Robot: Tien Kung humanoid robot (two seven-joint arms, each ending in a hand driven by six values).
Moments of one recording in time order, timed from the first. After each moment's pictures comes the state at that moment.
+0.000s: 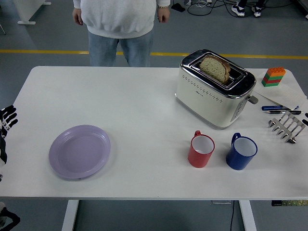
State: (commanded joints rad) left arm 0.03 0.32 -1.37 -1.19 0.92 0.27 -0.50; right arm 0.13 -0.21 1.62 1.08 -0.77 -0.09 0.17
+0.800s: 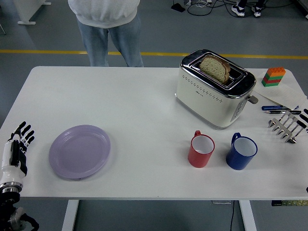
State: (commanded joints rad) left arm -0.09 0.25 -1.18 -0.92 0.66 0.21 -0.57; right arm 0.13 -0.20 1.60 1.07 -0.77 -0.09 0.17
